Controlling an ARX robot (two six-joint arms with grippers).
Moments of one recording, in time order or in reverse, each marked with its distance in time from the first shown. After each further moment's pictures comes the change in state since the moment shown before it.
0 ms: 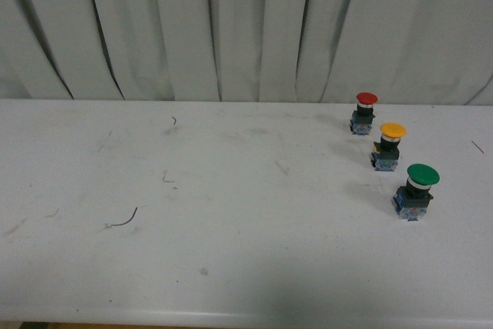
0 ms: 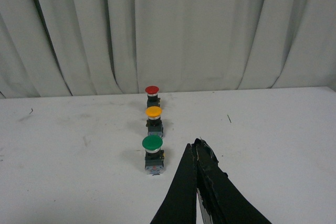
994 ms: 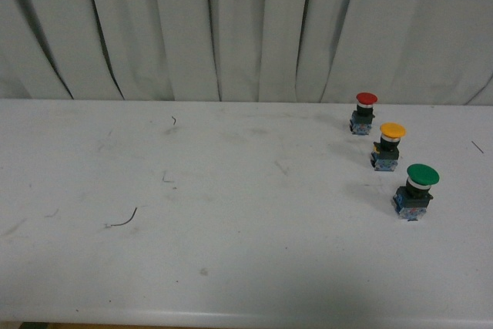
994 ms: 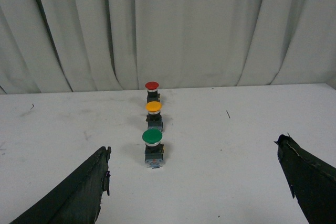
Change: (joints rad) left arm 0.000 0.000 0.000 0.000 0.000 0.000; right arm 0.000 -0.170 0.000 -0.179 0.000 -0.002
